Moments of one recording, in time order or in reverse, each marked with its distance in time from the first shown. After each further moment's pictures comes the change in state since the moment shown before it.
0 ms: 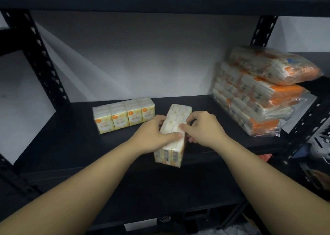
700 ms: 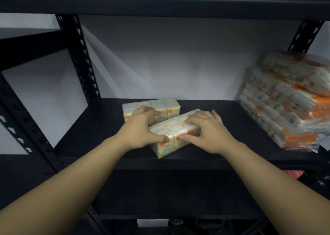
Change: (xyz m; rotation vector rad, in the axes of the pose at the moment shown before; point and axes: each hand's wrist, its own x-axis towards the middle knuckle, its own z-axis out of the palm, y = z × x) left_hand -0.043 -0.032 -0.085 0.457 0.196 -0.009; right_hand 0.020 -0.013 0.040 -0.366 -0.043 -0.548
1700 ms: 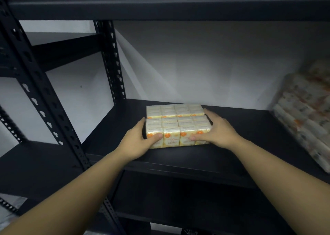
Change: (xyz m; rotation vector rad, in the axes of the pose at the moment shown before) left_hand -0.030 -0.080 0.005 -0.353 0.114 -0.285; right_hand 0.065 -0.006 0.025 0.525 -0.120 0.078
